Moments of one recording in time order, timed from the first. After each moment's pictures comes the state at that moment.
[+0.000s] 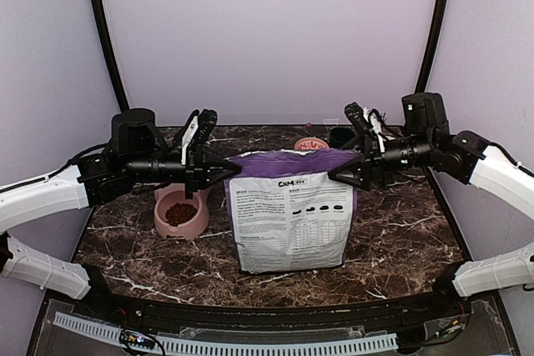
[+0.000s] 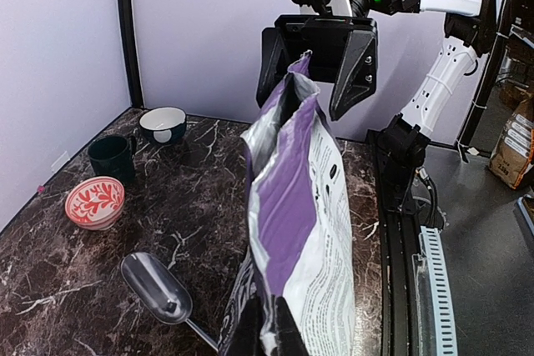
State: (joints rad) left arm -0.78 1.15 0.91 0.00 0.54 0.08; right arm 0.61 1.10 1.04 -0.44 -0.69 -0.20
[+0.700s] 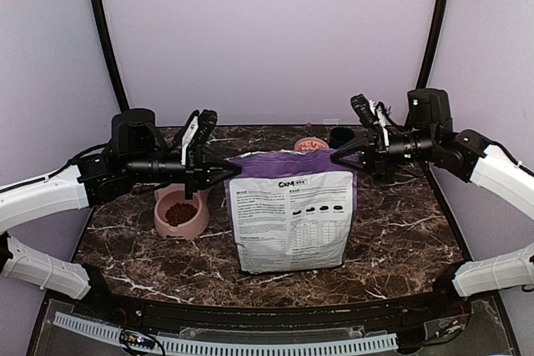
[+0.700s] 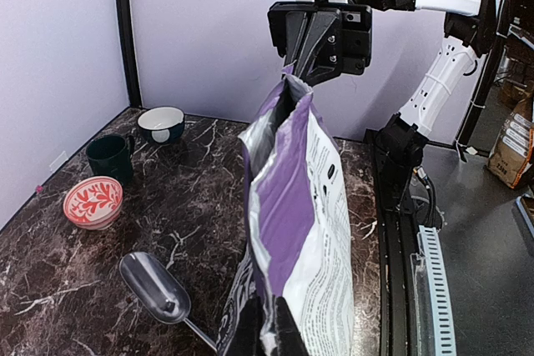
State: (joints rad) left arm -0.78 1.15 0.91 -0.01 0.54 0.08; right arm 0.57 1.11 1.04 -0.37 -0.77 -0.19
